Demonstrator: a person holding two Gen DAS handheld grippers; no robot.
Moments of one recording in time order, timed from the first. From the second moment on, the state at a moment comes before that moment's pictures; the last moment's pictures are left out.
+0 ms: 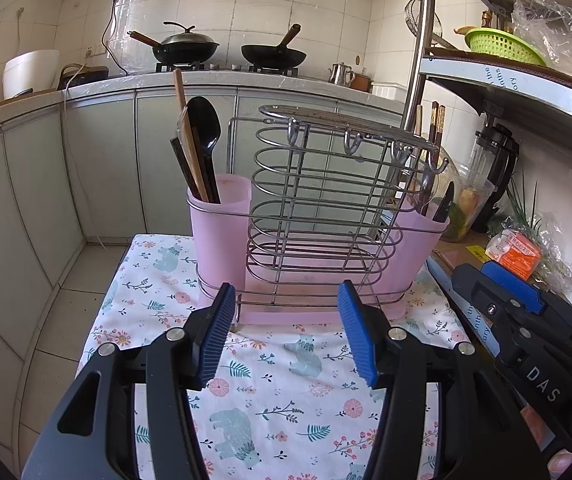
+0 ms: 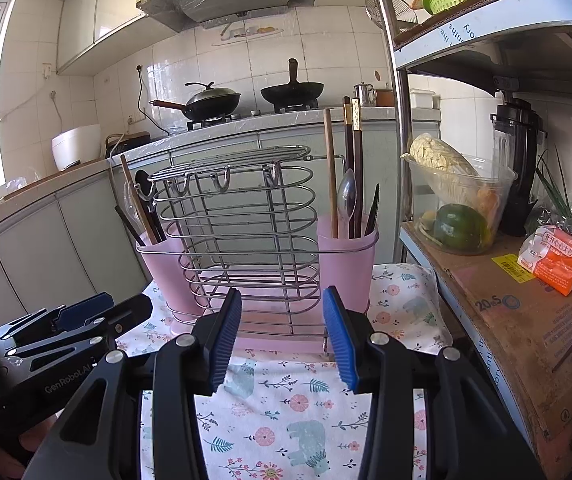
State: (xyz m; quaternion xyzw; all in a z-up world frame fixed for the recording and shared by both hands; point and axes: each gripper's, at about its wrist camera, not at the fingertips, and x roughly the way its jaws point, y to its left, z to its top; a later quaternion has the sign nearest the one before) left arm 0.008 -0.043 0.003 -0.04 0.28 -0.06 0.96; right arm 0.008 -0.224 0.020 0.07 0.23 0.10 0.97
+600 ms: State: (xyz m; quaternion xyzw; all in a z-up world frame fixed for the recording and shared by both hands) left arm 0.012 -0.042 -0.001 -0.04 0.28 -0.06 0.96; right arm 0.009 -0.224 0.018 0.07 0.23 0.09 0.97
